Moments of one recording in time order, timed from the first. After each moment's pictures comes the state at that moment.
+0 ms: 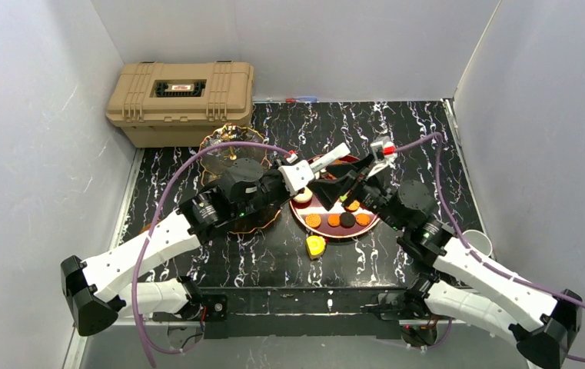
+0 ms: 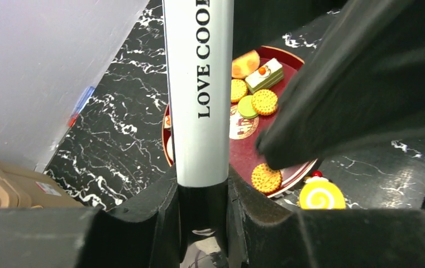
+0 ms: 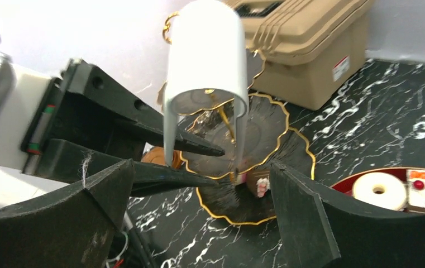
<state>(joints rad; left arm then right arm) -0.95 1.11 1.05 -0.24 -0.02 0.39 0.86 0.80 0.69 0.26 -0.01 0.46</state>
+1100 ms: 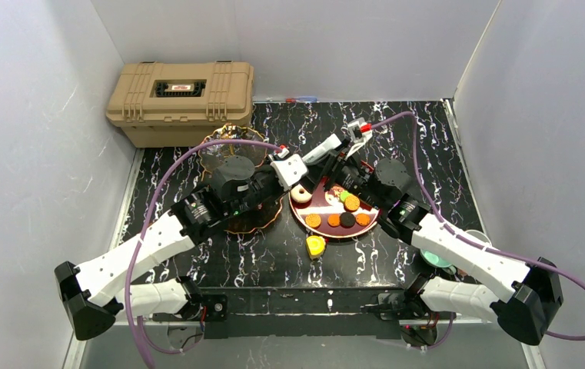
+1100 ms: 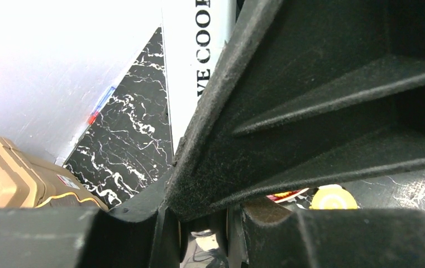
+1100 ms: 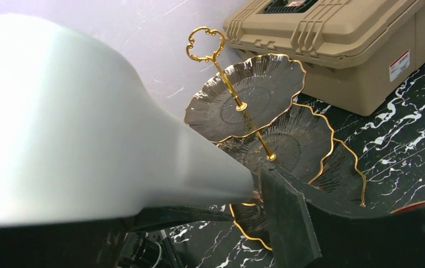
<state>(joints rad) -0.93 1.08 1.08 -0.25 -0.02 0.39 0.85 1.07 0.84 0.38 -0.16 0.60</state>
